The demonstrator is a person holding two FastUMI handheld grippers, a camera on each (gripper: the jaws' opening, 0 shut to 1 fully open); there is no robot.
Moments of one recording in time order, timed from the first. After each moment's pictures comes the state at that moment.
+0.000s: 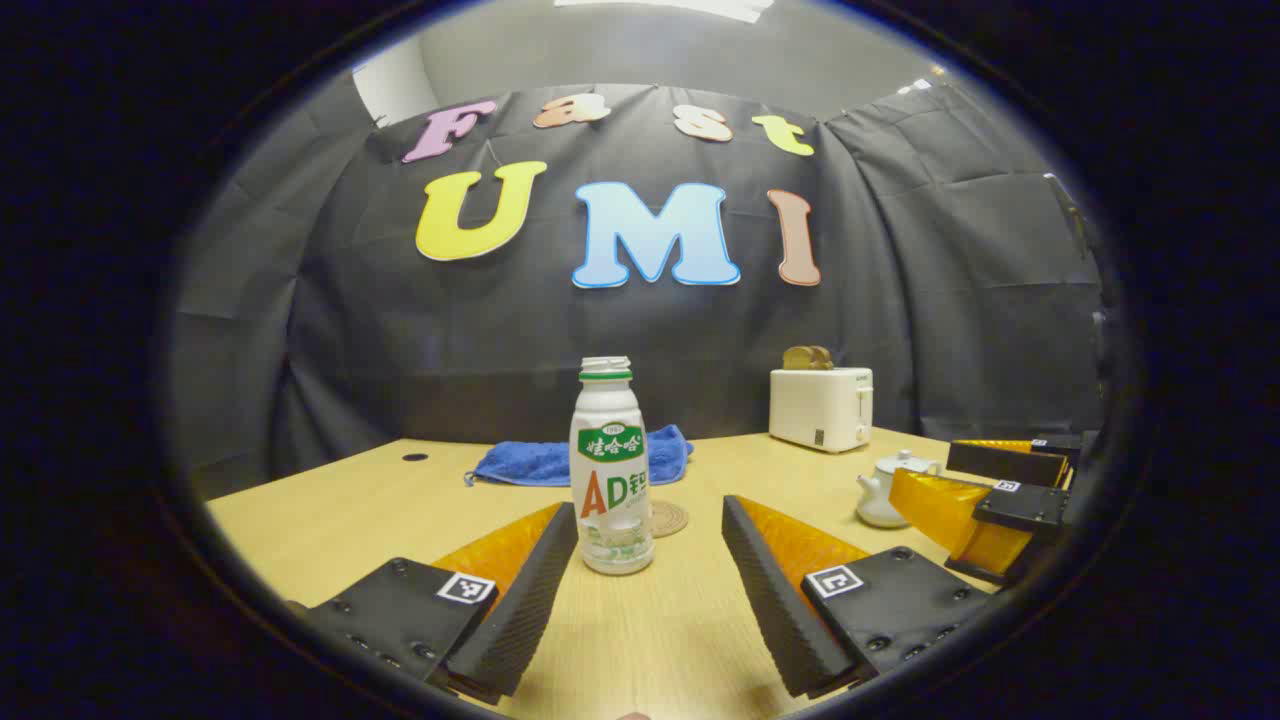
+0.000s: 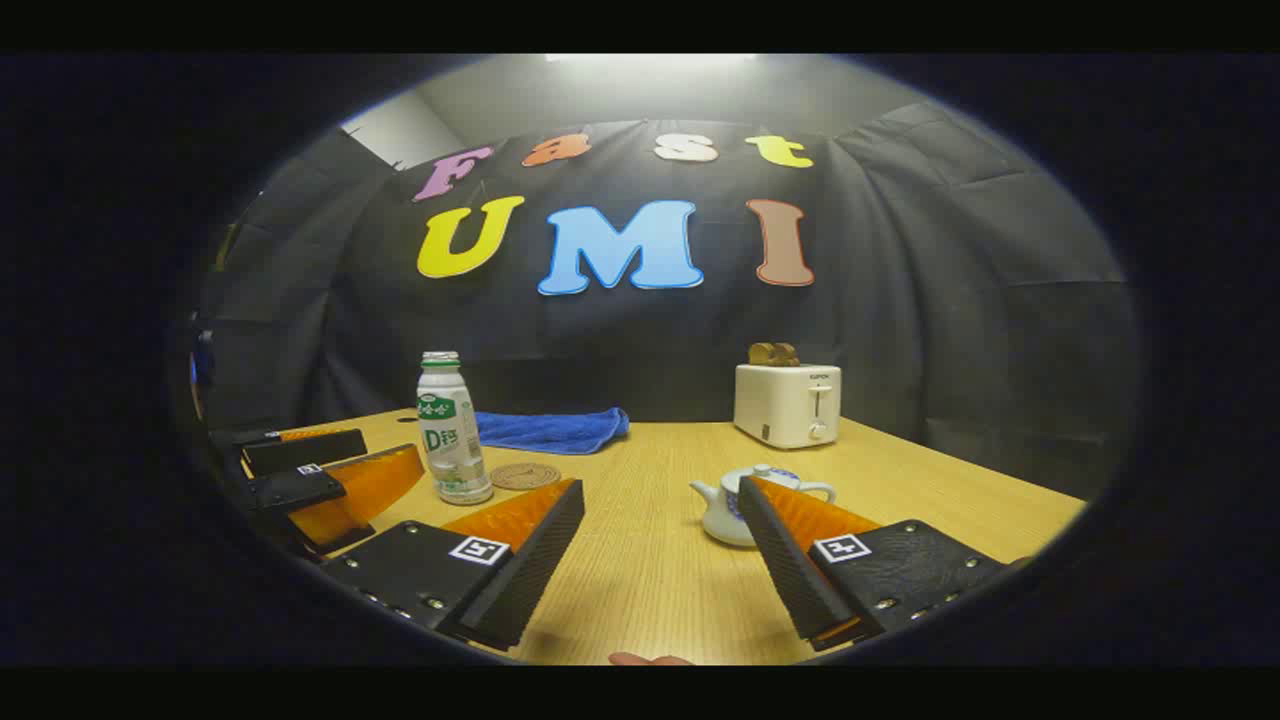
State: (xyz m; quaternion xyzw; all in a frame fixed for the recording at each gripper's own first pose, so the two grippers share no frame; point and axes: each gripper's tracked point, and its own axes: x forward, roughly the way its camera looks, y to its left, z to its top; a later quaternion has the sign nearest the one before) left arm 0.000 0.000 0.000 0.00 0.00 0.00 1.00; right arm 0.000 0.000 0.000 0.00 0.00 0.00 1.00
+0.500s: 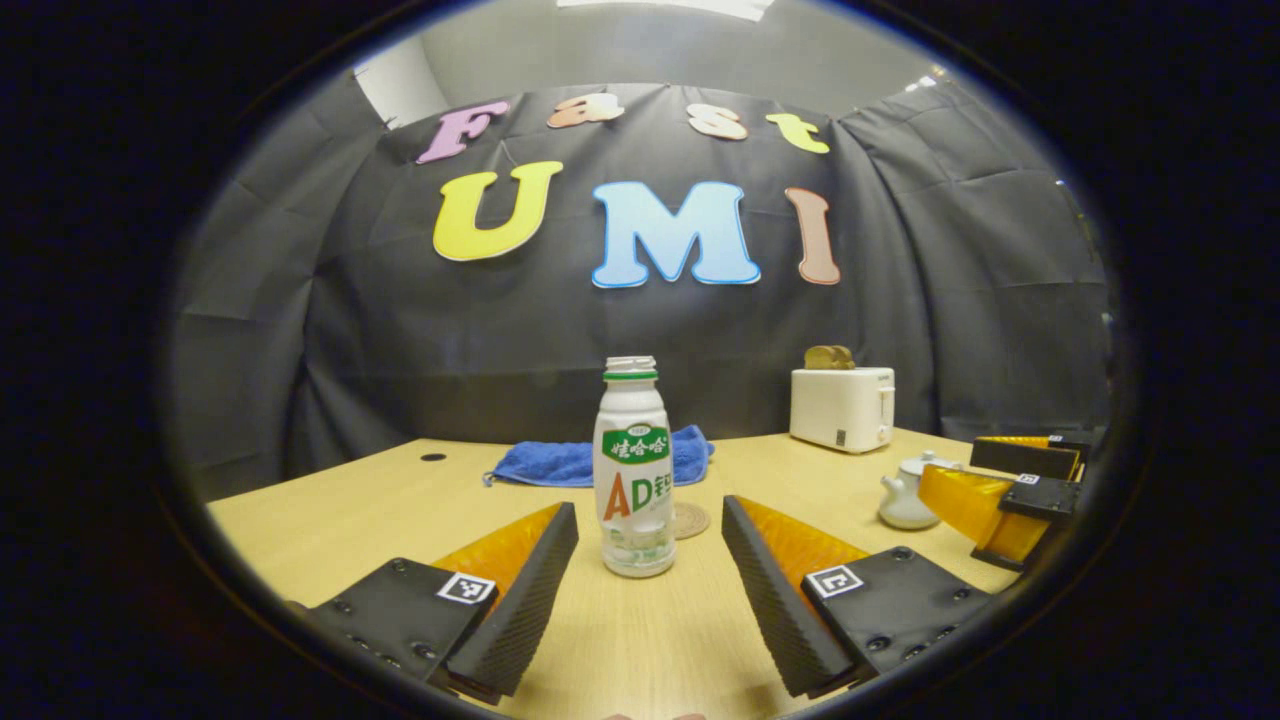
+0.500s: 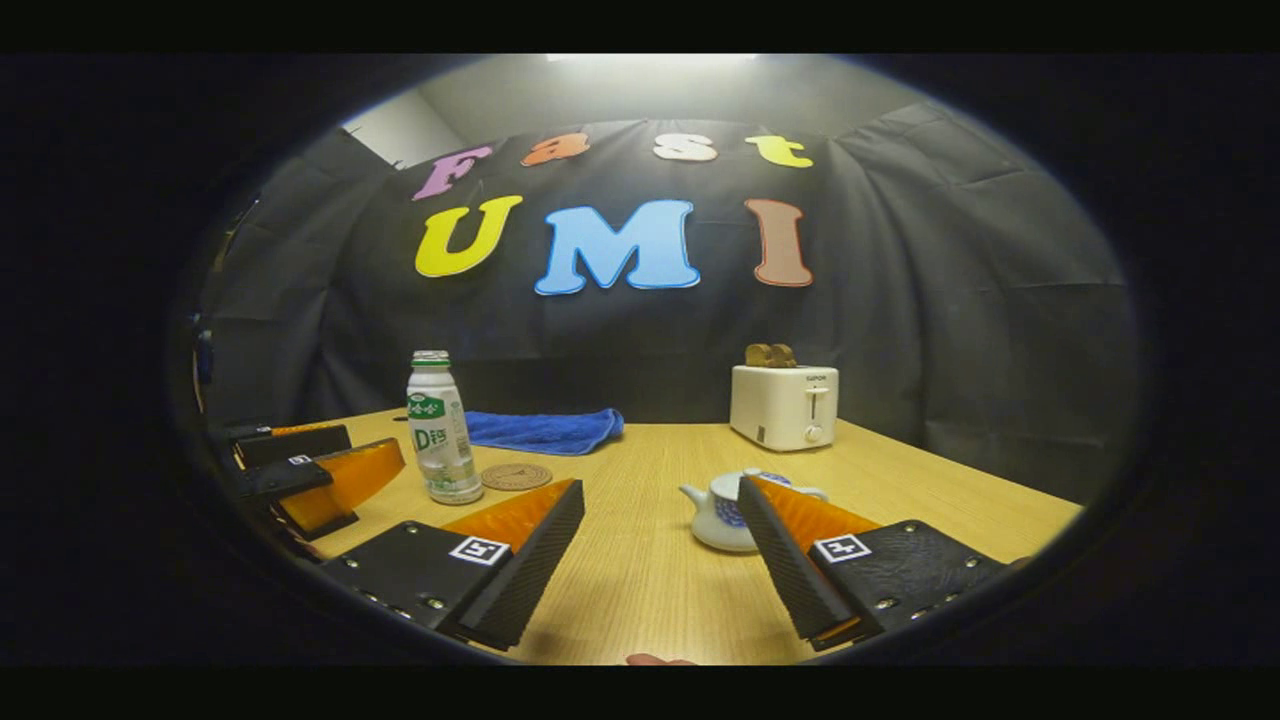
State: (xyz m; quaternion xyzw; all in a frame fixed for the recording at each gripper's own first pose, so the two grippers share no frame) left arm 0.007 0.014 -0.002 0.00 0.00 0.02 1.00; right arm 0.009 -0.012 -0.001 -0.01 0.00 0.00 1.00
